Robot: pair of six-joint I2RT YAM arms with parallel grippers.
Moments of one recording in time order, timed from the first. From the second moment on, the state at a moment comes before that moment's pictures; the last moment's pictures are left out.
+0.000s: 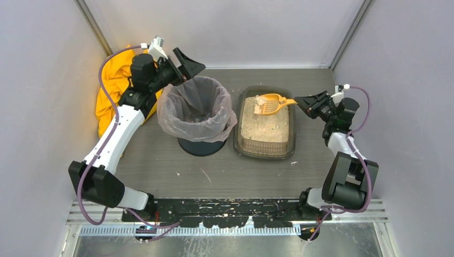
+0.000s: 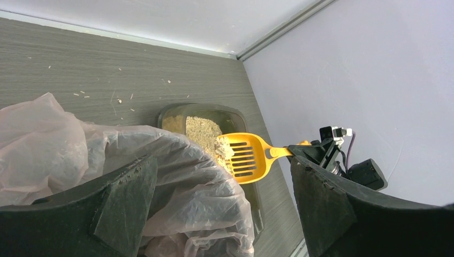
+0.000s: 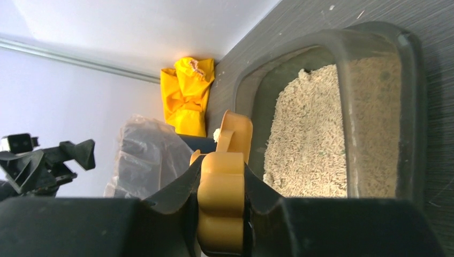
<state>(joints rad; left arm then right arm) -0.28 1.41 1.40 -0.12 0.37 -0.74 -0.36 1.38 0.72 0.47 -0.83 0.97</state>
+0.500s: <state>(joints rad) -0.29 1.49 1.53 -0.12 0.38 -0.73 -0.45 1.48 0.68 0.97 -0.98 1.35</state>
